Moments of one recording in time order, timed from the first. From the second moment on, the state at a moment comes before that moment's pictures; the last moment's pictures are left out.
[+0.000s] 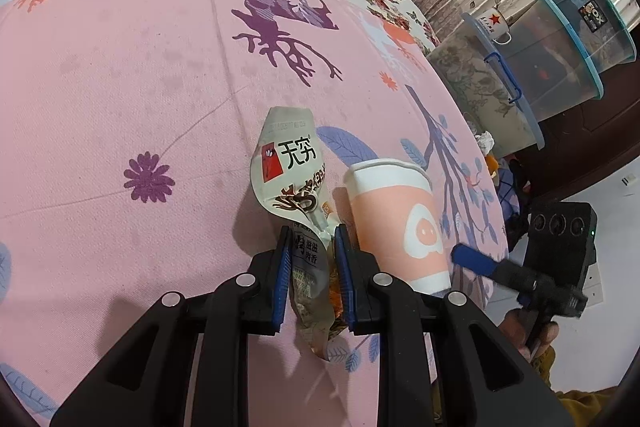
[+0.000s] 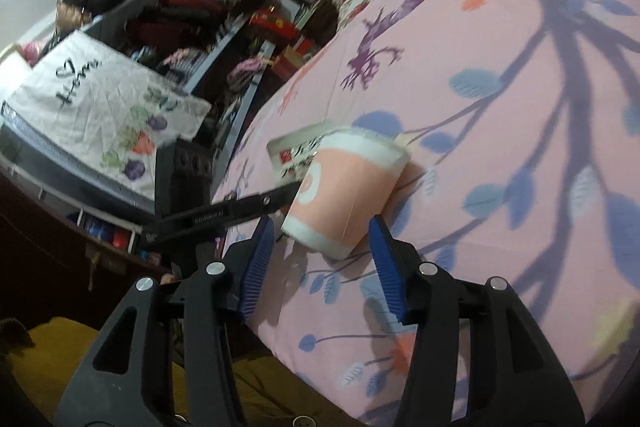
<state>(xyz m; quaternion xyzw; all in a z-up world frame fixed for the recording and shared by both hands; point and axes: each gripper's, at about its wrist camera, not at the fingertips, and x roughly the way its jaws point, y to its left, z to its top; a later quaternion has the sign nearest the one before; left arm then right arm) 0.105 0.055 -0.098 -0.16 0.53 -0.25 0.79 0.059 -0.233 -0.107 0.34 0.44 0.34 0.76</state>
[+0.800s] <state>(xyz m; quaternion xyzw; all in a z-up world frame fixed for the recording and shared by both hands) 0.103 0.055 -0.097 -0.17 0.53 -0.25 0.79 0.079 -0.248 -0.128 0.39 0.46 0.31 0.74</state>
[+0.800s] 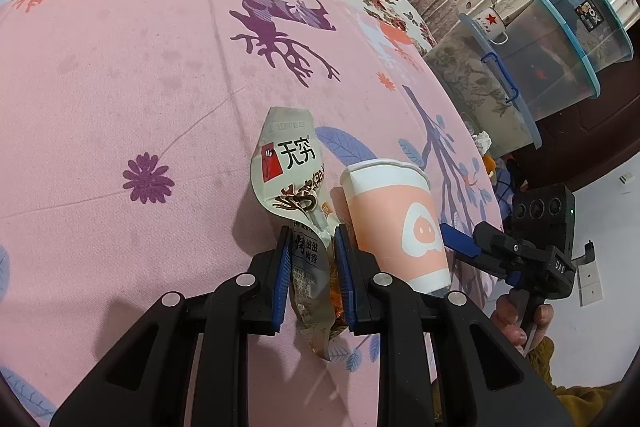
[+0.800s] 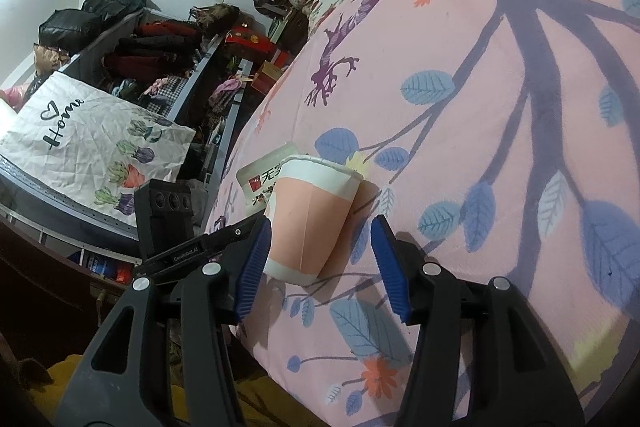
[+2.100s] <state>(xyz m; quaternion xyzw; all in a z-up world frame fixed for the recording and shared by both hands) 0.102 0.055 -0.097 -0.17 0.53 -0.25 0.79 0.088 -0.230 -0.127 0.37 0.47 0.32 0.74</state>
